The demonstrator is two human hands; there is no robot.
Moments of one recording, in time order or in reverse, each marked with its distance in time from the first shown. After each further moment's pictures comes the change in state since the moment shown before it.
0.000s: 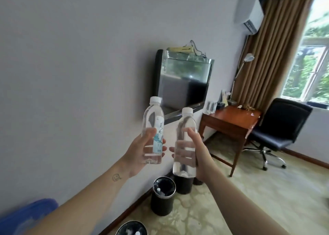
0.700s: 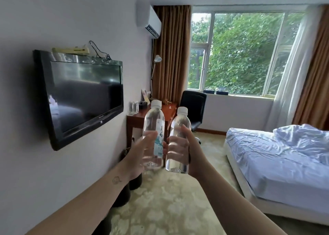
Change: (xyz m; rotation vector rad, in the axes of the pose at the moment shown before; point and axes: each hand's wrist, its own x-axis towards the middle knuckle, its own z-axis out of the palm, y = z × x) left_hand 0.068 -0.078 0.258 0.086 -0.513 -0.068; right_hand -0.088 -0.091 -0.206 0.195 0.426 -0.045
